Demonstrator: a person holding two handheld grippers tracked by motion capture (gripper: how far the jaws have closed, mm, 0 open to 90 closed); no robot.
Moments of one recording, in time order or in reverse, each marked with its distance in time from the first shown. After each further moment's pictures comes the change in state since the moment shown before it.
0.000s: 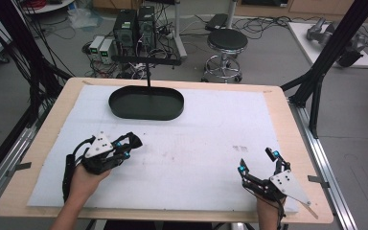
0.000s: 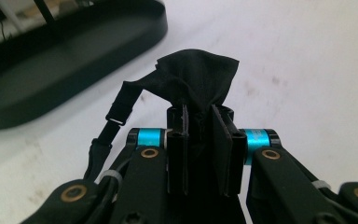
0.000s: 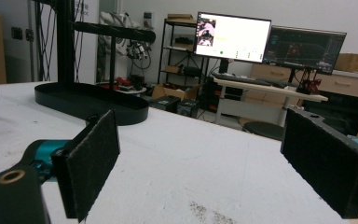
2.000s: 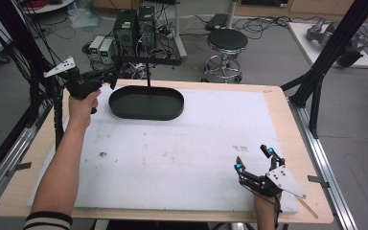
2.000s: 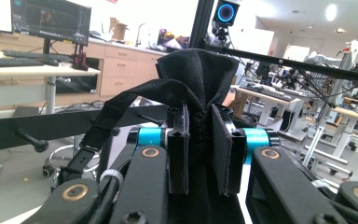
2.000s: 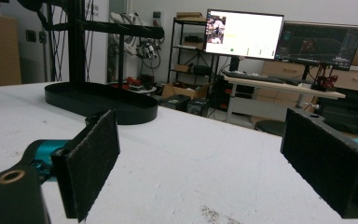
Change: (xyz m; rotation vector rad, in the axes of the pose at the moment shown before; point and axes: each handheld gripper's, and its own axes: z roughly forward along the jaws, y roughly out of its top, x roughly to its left) left arm 0.179 0.087 0.040 -0.521 -0.214 -0.297; right arm -0.001 -0.006 0.013 0.005 0.043 0.023
